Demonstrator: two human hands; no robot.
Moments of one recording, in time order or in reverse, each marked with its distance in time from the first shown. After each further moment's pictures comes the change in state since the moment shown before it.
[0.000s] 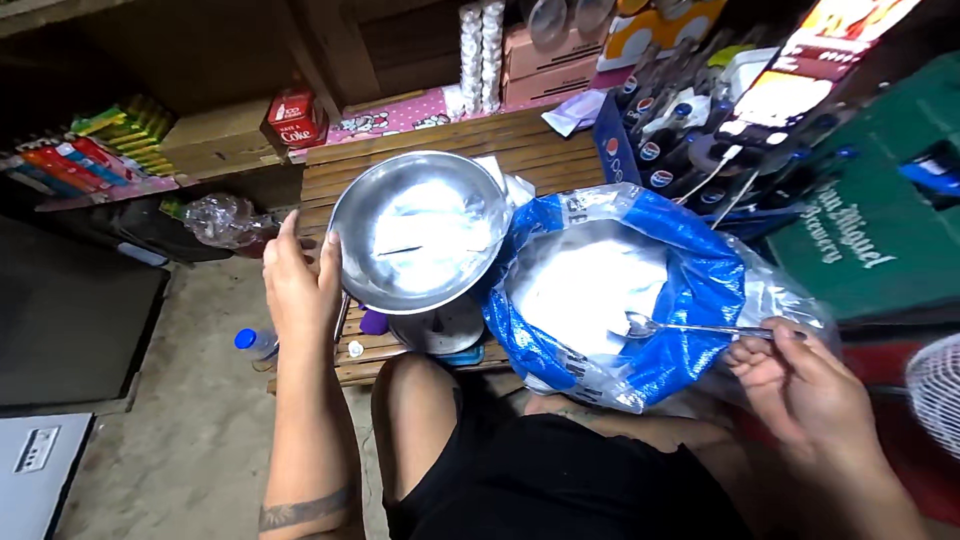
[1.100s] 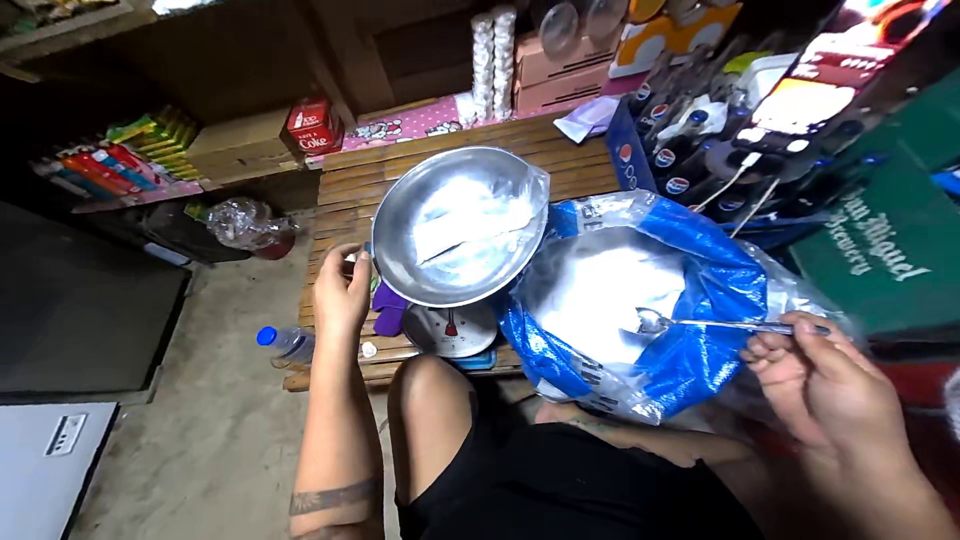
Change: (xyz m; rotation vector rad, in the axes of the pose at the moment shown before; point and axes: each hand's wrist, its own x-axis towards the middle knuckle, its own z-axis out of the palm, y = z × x) left_hand -0.011 -0.016 0.017 -0.203 -0.087 -0.113; right_hand 0.013 -0.005 0.016 -0.012 -0.037 -0.027
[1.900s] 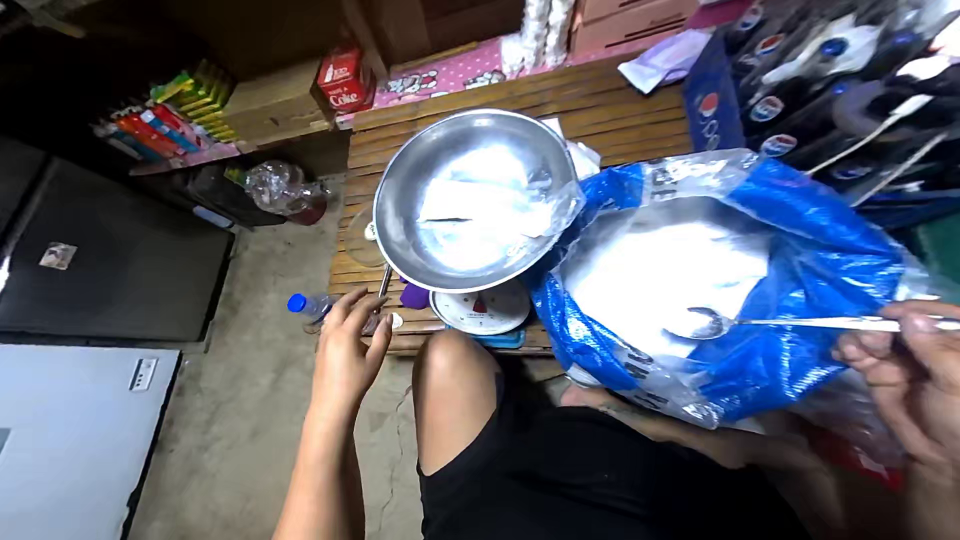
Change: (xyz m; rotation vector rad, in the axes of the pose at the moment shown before) left_hand -0.076 -0.054 -0.035 0.315 -0.159 0.189; right_hand 0.022 0.013 -0.023 -0.199 -0.188 -0.096
